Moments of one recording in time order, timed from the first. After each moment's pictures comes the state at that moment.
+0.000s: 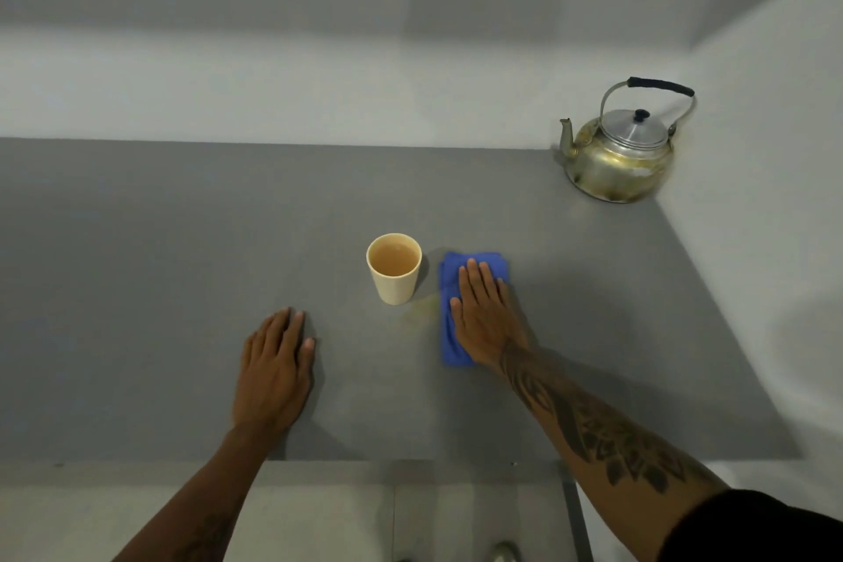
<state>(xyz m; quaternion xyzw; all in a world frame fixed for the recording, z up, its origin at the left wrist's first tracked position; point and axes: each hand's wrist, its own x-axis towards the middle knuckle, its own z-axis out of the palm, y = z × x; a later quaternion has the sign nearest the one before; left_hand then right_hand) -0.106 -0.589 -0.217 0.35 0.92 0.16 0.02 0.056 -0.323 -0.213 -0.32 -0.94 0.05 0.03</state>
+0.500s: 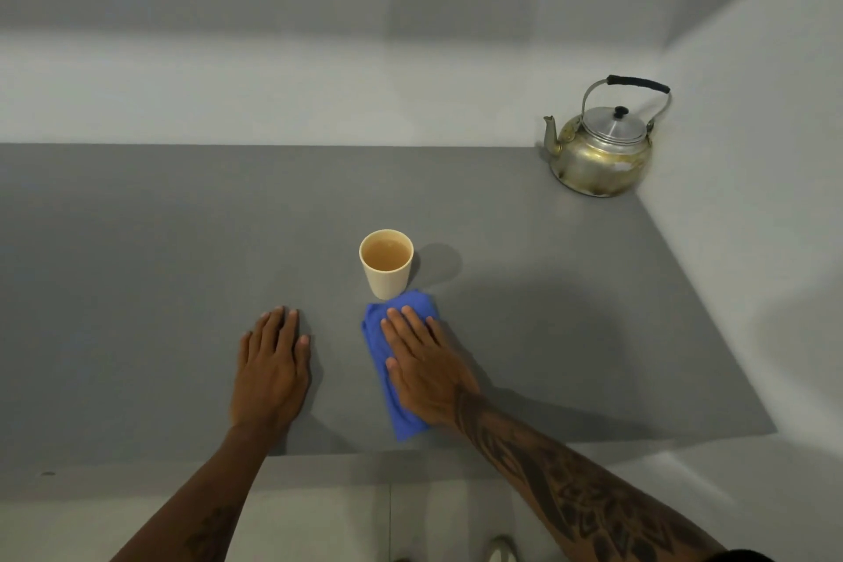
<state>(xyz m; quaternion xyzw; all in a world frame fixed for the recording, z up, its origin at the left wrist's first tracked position) -0.101 -0.588 -0.215 0.35 0.92 0.17 0.02 0.060 -0.421 -0.214 -0.16 -0.98 0.06 0.01</state>
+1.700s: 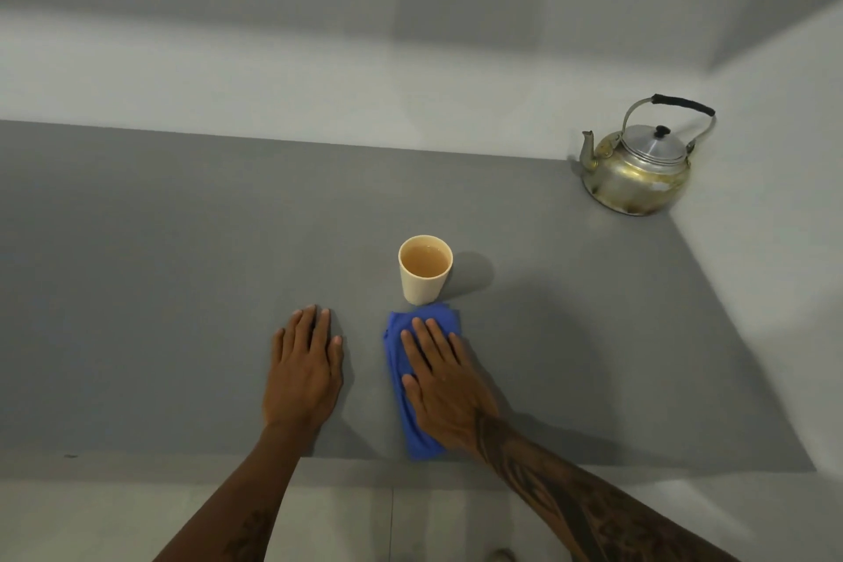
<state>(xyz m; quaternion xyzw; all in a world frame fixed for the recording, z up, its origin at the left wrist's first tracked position) -0.105 -0.589 -0.224 0.35 0.92 0.18 0.02 0.054 -0.442 -0.216 -0.18 -0.98 0.05 0.01</state>
